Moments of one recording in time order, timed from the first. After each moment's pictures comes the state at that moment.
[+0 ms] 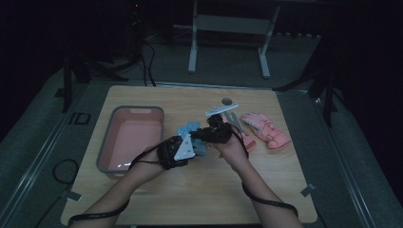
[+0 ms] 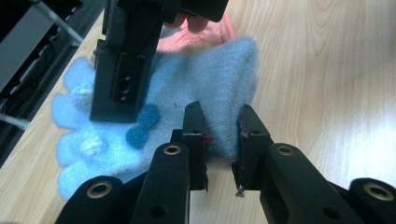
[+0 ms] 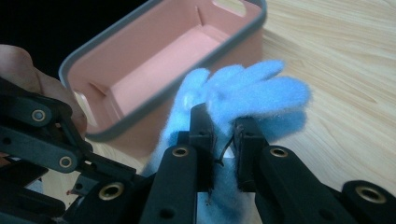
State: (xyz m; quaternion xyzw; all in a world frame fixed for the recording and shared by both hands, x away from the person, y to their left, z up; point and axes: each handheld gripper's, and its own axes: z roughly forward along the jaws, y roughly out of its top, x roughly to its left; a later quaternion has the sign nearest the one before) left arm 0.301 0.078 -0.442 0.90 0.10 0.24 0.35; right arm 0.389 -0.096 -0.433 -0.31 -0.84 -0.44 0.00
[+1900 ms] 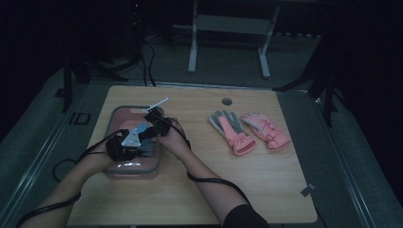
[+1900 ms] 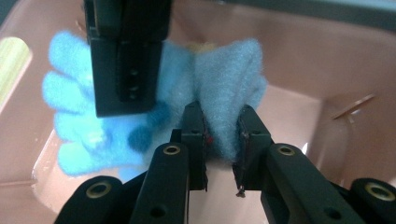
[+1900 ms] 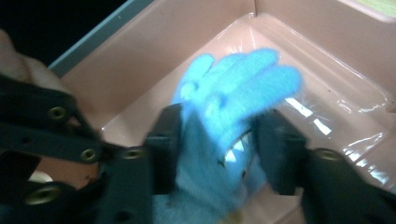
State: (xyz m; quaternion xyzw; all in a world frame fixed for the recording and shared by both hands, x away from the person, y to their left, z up) left arm 0.342 0.227 -0.493 0.94 0.18 0.18 0.24; right arm 0.433 0.082 -0.483 -0.30 -0.88 -0.36 0.04
